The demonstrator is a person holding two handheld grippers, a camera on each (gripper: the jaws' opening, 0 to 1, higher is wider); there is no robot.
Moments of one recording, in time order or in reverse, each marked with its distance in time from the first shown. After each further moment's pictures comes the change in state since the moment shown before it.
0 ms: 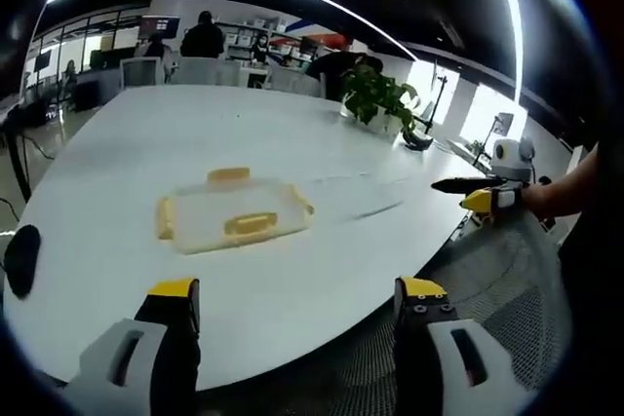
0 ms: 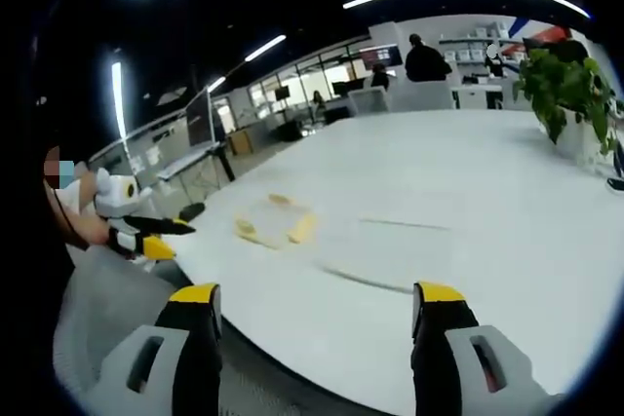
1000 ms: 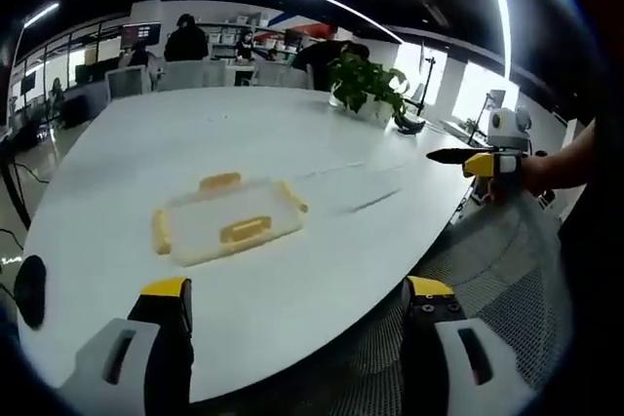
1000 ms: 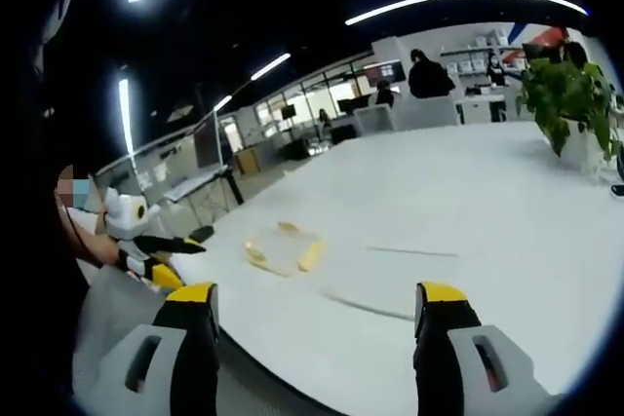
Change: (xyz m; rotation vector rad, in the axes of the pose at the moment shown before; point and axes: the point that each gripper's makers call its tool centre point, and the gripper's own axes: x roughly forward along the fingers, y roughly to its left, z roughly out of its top) left arm 0.001 -0.005 0.005 0.096 0.051 -0.019; right arm -0.004 0.006 0.033 0.009 -0.084 0.033
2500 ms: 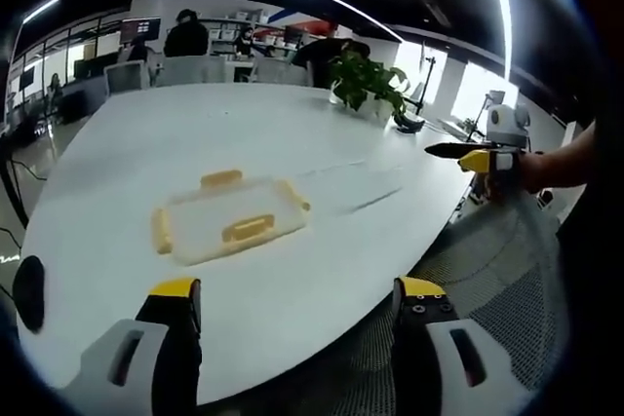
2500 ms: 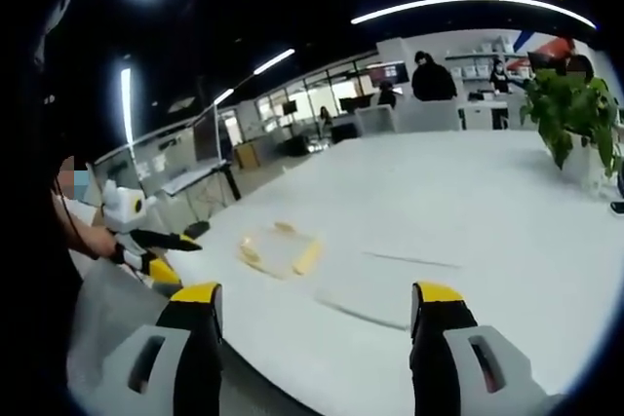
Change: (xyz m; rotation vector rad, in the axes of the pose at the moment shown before) left arm 0.002 0.006 0.000 0.016 0.010 -0.014; right arm 0.011 -0.002 0.008 -0.046 0.019 -0.003
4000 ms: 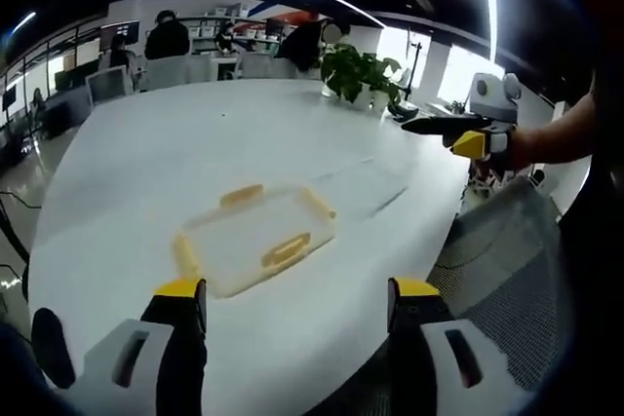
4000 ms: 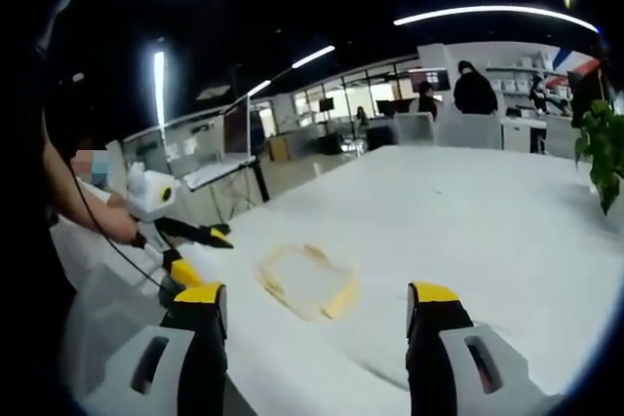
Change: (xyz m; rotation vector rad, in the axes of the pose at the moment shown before) left arm 0.008 0.044 0.021 0.059 0.052 -0.049; right arm 0.072 0.039 0.033 -0.104 0.006 0.133
